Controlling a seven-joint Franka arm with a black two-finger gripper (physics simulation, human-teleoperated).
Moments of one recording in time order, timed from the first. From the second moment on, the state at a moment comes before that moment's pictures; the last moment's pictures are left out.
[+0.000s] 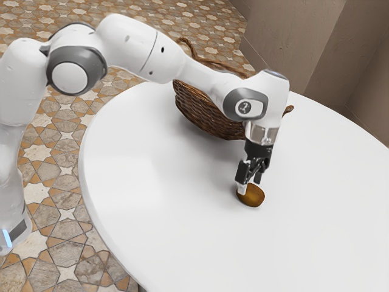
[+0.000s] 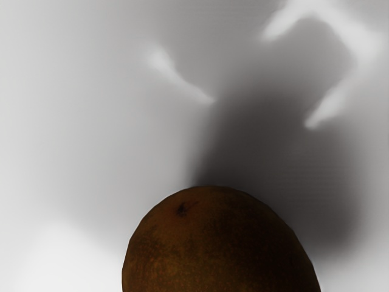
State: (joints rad) arm -0.07 0.36 -0.09 -1.57 -0.25 1.95 -2.25
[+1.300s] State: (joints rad) arm -0.09 0.42 -0.09 -1.56 -0.16 2.02 -2.28
